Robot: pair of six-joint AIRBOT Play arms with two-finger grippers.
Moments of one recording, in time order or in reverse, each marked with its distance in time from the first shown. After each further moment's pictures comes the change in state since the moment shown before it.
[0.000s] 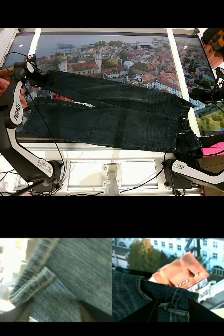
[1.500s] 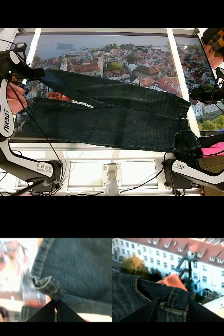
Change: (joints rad) left arm 0.002 0.210 -0.010 0.037 -0.248 0.198; right arm 0.000 0.000 0.000 0.000 0.001 0.000
